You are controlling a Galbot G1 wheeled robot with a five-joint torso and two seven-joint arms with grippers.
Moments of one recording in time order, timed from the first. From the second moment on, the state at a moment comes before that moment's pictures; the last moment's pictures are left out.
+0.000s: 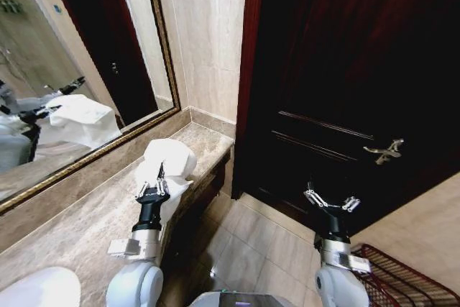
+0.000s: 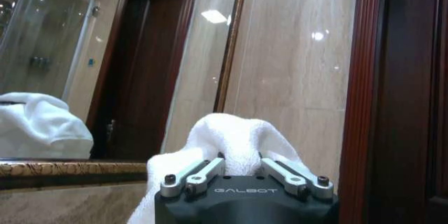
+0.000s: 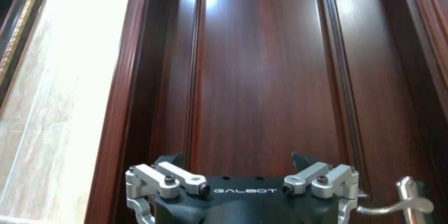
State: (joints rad) left arm 1.73 -1.61 -0.58 -2.37 -0.16 -0.14 -0.01; right arm -1.66 1.60 0.72 2.17 0.08 0.46 -0.01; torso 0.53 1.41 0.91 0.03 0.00
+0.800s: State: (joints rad) left arm 1.70 -1.53 -0.54 -2.28 -0.18 -0.14 -0.01; right arm -1.68 1.61 0.74 2.19 0.09 0.47 0.03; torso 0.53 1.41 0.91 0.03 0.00
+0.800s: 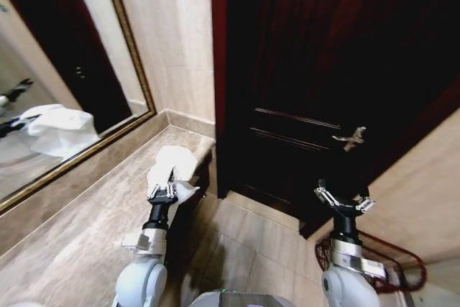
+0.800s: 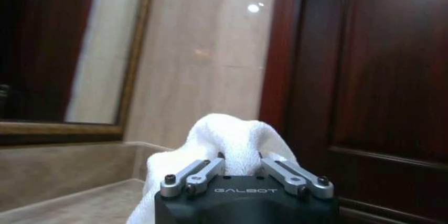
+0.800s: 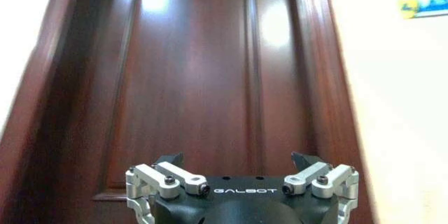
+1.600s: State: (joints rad) left arm 1.70 -1.55 -0.49 -2.22 -0.15 -0.17 0.02; right arm -1.68 1.61 0.73 2.18 0.08 0.48 0.02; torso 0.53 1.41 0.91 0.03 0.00
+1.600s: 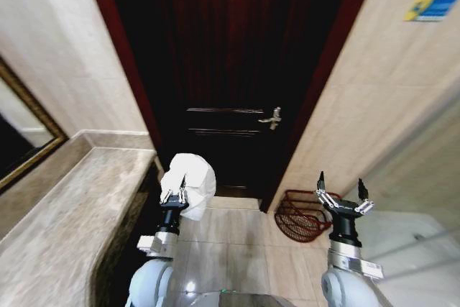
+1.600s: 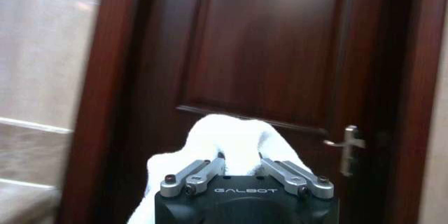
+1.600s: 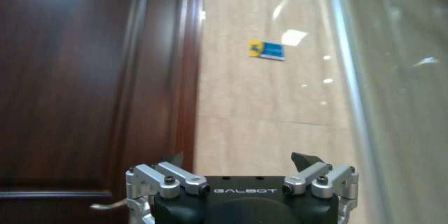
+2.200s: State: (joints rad) left arm 1.70 -1.54 -0.48 -2.21 -0.15 -0.16 0.02; right arm -1.69 1.61 0.73 2.19 0.07 0.48 0.02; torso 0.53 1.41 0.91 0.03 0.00
